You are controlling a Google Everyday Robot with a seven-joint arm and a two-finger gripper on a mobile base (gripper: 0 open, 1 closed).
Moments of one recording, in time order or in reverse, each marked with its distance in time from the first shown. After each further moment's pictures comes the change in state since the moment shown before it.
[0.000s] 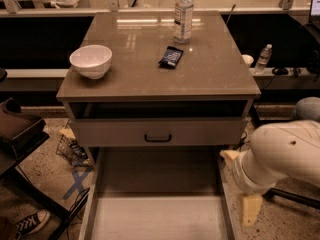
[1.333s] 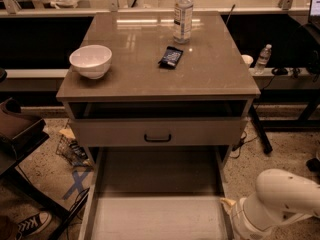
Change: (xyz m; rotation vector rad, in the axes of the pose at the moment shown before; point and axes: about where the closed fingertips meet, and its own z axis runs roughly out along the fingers) arm -0.006 0.100 0.109 -0.220 -0.203 0.197
